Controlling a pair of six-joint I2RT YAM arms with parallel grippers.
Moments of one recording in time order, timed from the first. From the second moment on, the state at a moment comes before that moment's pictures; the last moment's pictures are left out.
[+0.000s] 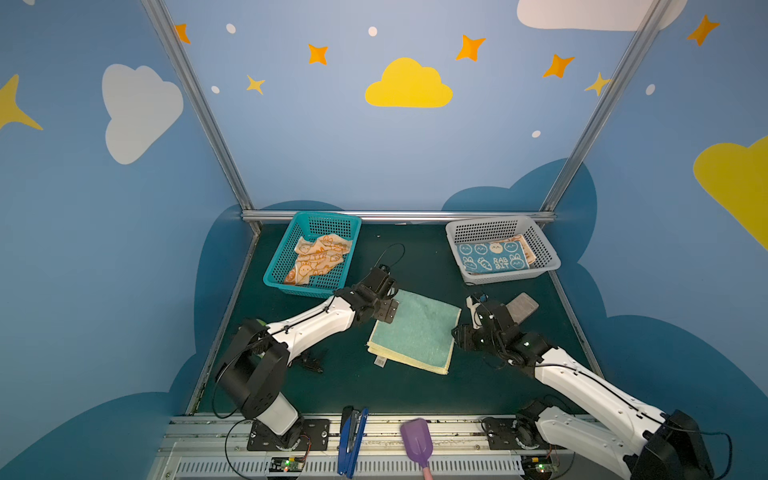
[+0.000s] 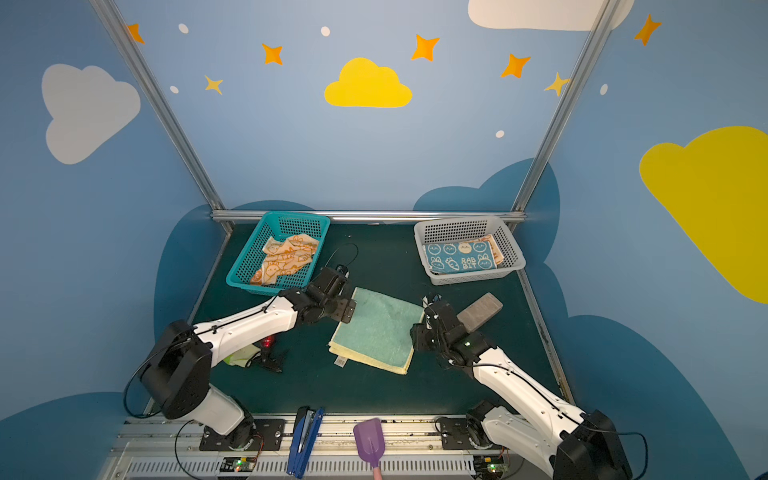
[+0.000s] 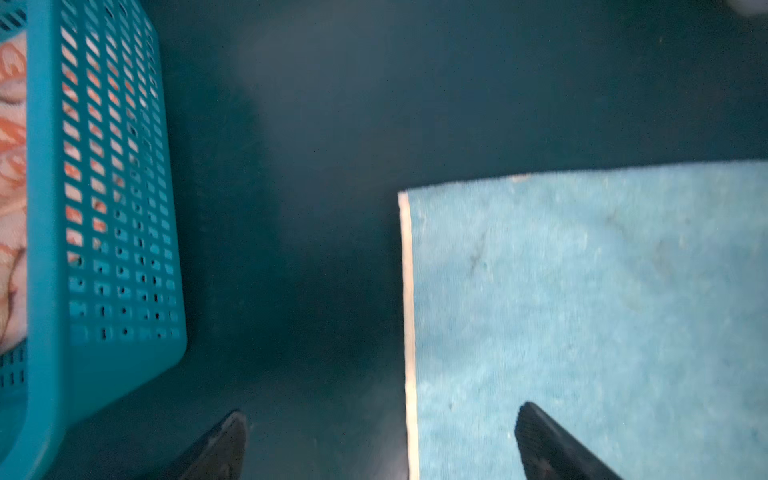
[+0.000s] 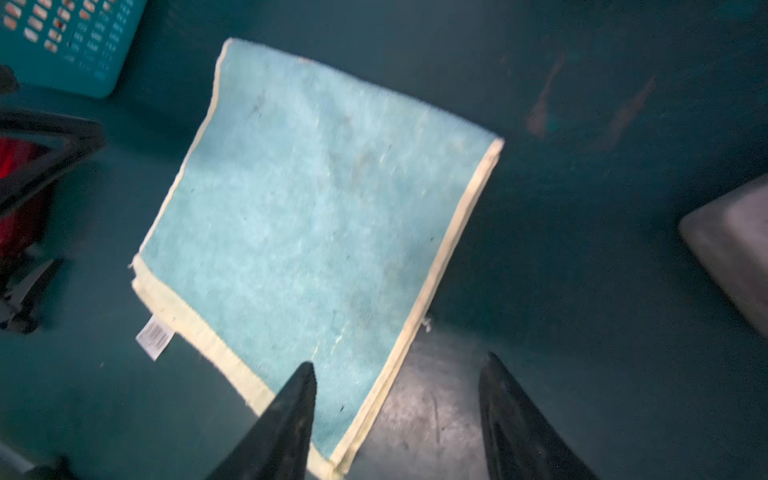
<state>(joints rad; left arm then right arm) -0.65 1.62 1.11 -0.44 -0.26 -0.22 0.59 1.01 0.61 -0.46 0.07 0.49</state>
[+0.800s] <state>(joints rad) -0.56 2.11 1.59 -0.61 -0.13 -0.13 0.41 1.36 0.76 -0.33 0.07 0.49</state>
